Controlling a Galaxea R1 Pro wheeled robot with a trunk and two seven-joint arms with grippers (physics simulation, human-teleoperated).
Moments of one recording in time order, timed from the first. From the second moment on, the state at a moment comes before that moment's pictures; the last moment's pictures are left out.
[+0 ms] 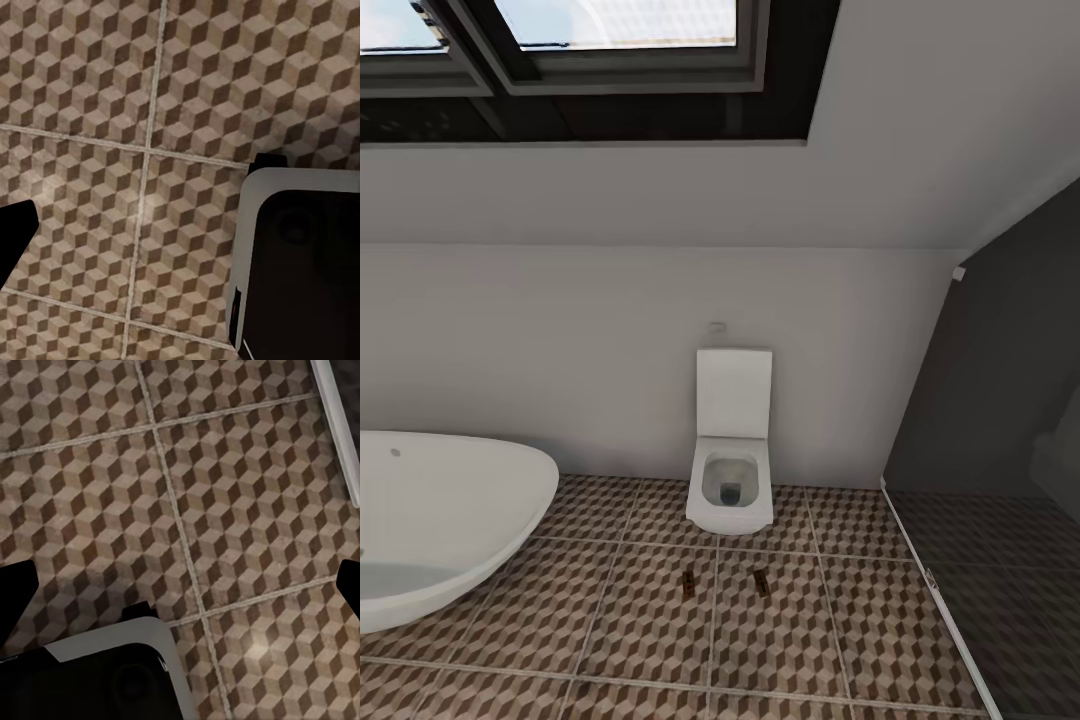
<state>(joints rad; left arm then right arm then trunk) -0.26 0.12 -0.33 0.07 0.39 -0.18 0.04 -0.19 -0.06 0.16 -0.02 -0.43 -0.43 -0.08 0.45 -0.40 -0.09</state>
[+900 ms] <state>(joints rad) -0.26 0.12 -0.33 0.07 0.39 -0.18 0.04 -0.19 -0.06 0.16 -0.02 -0.43 -0.43 -0.08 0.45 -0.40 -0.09</state>
